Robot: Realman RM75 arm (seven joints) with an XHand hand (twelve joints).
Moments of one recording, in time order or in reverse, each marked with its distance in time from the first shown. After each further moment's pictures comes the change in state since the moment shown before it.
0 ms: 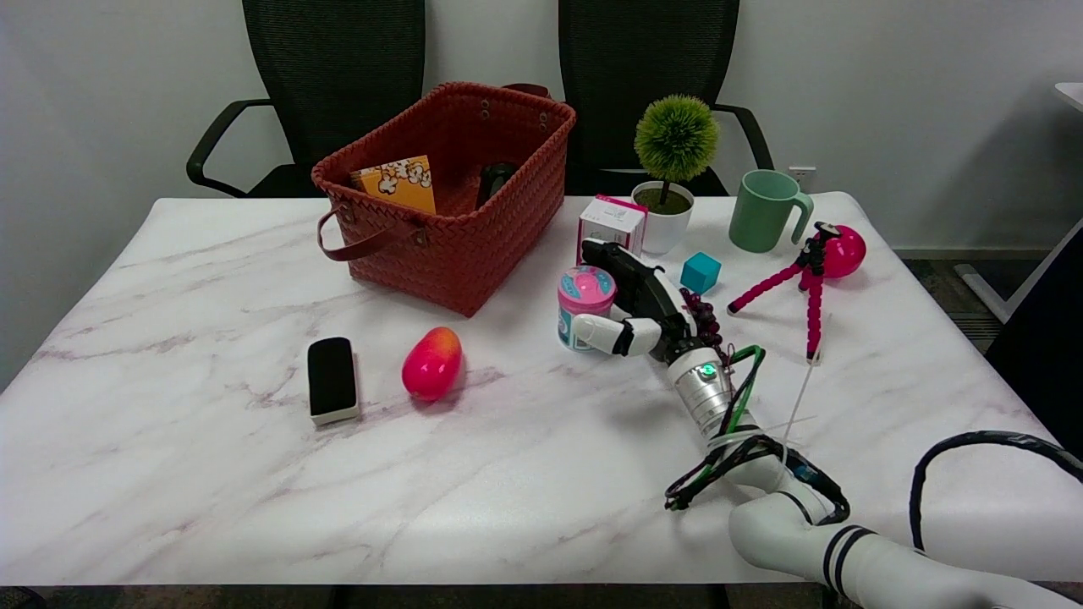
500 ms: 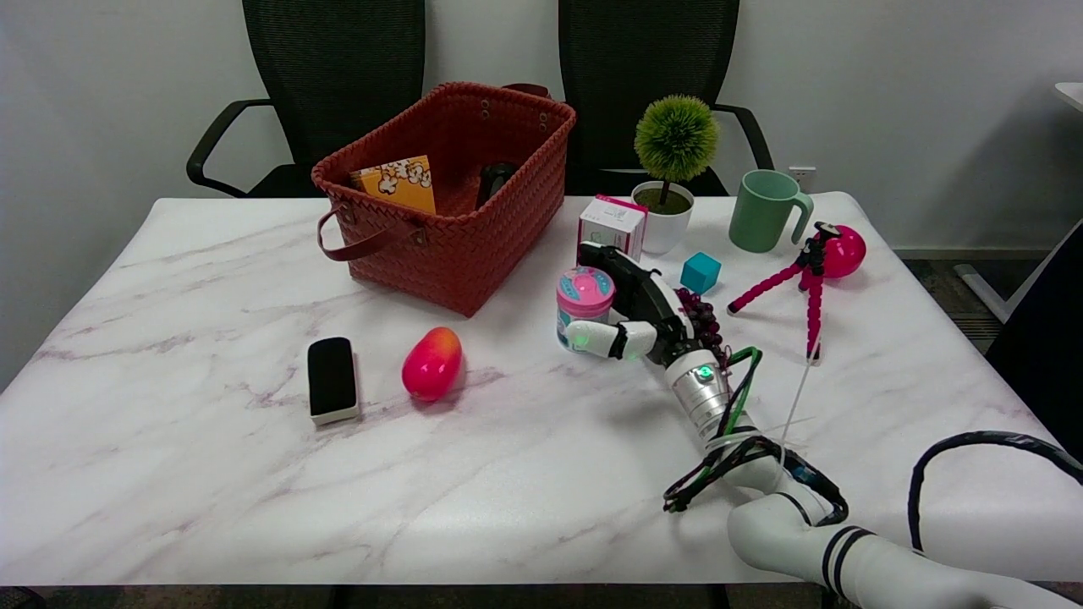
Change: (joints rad) arm 0.000 -0.002 -0.006 -0.001 -0.001 -0.011 0.000
